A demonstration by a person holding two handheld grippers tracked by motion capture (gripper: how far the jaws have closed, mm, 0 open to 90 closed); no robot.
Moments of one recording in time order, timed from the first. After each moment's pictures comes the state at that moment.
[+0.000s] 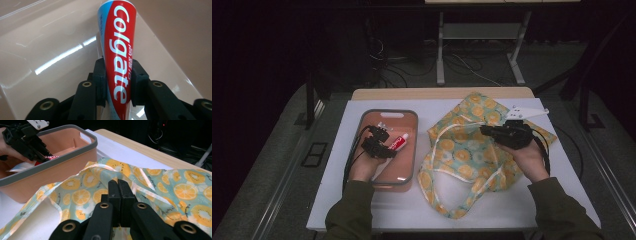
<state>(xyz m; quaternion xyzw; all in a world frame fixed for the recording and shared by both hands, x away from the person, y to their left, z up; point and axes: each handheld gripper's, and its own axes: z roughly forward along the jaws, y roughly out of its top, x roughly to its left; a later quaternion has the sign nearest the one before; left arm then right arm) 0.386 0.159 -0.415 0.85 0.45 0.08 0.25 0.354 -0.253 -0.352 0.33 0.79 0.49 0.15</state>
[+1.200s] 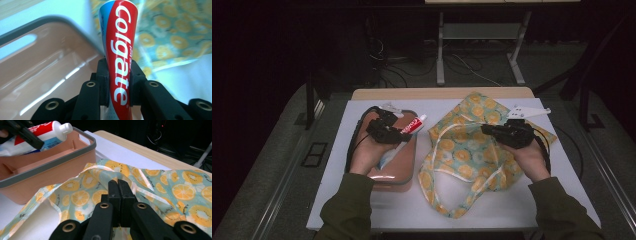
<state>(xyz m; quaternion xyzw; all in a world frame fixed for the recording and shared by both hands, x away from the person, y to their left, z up) 0.370 0.118 -0.327 0.86 0.34 0.07 0.36 0.355 -0.256 -0.350 0.34 0.79 0.49 0.16</state>
